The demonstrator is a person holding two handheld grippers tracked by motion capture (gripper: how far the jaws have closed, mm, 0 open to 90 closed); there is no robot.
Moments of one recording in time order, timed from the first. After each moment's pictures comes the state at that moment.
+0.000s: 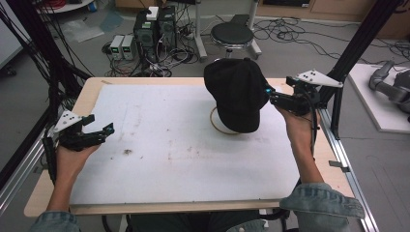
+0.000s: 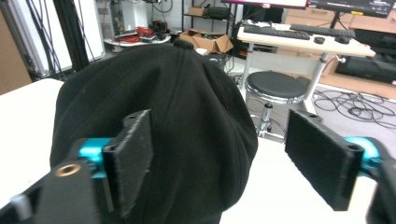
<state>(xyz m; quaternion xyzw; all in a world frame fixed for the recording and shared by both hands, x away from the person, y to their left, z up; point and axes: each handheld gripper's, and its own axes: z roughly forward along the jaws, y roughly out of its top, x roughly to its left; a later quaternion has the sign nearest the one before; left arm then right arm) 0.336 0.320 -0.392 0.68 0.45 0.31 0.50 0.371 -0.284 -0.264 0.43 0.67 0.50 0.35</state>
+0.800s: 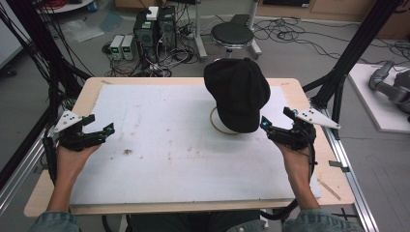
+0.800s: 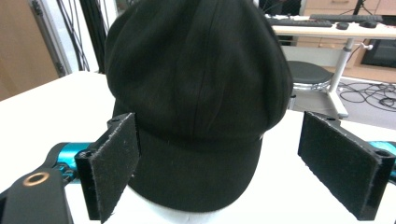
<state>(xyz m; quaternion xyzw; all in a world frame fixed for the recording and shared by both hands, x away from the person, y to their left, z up) 0.335 0.319 -0.391 0.68 0.44 0.31 0.50 0.317 -0.287 -0.329 0.42 0.66 0.53 0.31</state>
